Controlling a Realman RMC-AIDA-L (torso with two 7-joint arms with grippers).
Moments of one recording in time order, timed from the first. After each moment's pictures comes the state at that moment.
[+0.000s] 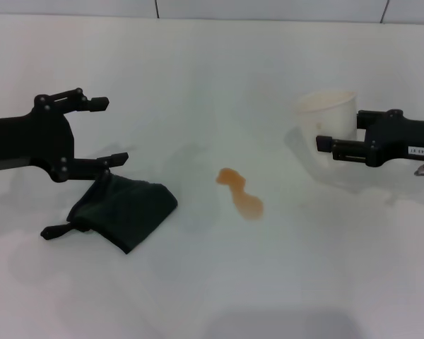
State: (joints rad) left arm -0.46 -2.03 0.76 0.87 1.97 1.59 -1.04; right arm 0.39 2.01 -1.10 -0.80 -1.67 -1.25 1.53
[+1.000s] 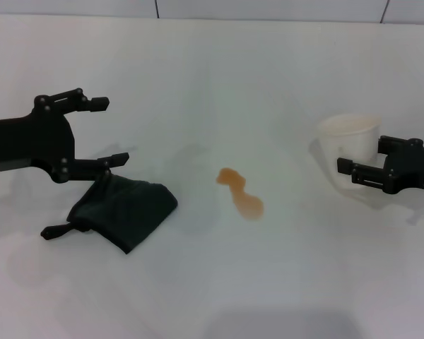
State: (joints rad) left arm -0.45 -2.03 0.76 0.87 1.96 1.59 -1.03; right arm 0.36 2.01 -1.00 -0.59 -1.62 -1.24 1.28
